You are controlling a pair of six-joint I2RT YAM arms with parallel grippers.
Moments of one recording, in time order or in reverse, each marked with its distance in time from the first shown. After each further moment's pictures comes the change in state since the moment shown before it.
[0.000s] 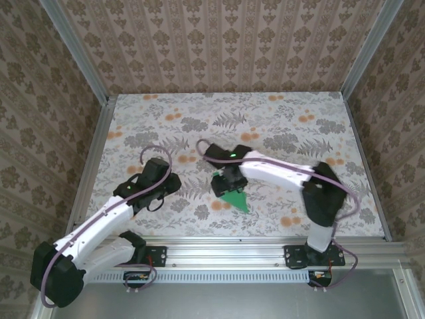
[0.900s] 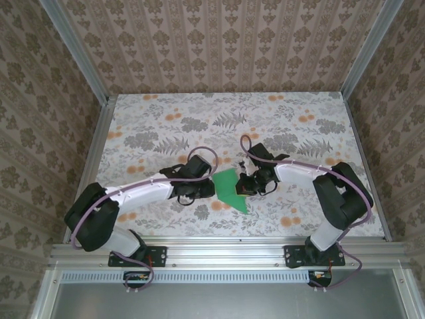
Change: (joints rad) left arm -0.254 0.517 0.192 0.146 0.163 0.032; right arm -0.328 -0.069 -0.467 0.479 -0.532 0.028
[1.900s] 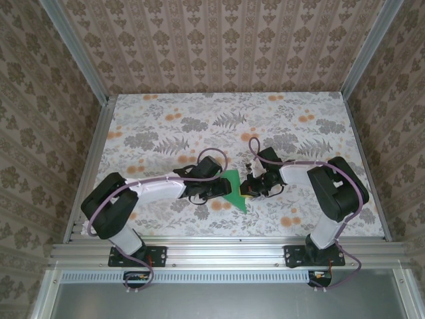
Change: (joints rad) left arm -0.055 0.153 0.037 0.185 0.054 -0.170; right arm -0.105 0.071 -0.126 0.222 -0.156 -0.010
